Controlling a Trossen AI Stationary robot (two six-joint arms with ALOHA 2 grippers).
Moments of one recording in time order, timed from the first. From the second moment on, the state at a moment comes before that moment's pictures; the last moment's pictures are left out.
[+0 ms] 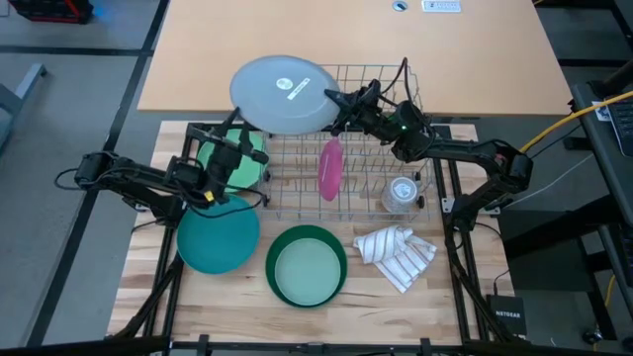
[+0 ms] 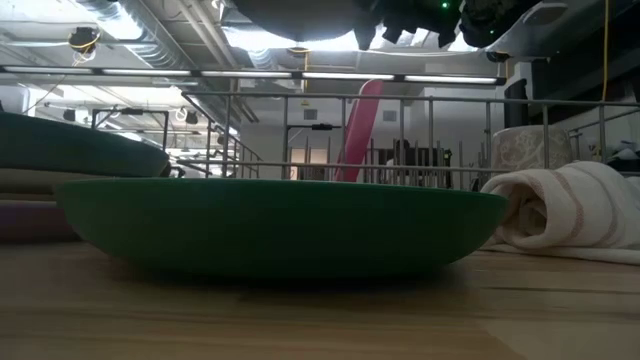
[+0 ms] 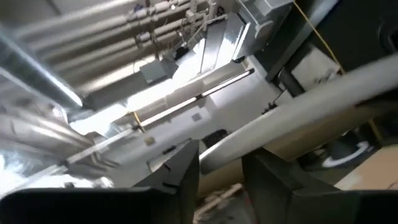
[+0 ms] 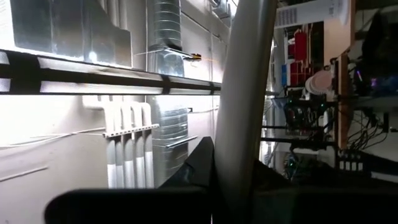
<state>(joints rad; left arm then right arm) -0.09 1.25 0.76 1.55 -0.95 1.51 -0.44 1.54 1.07 0.97 -0.11 1.80</state>
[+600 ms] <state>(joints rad) -0.12 1.25 0.76 1.27 -1.54 0.98 -0.56 1.54 1.07 0.97 -0.12 1.66</state>
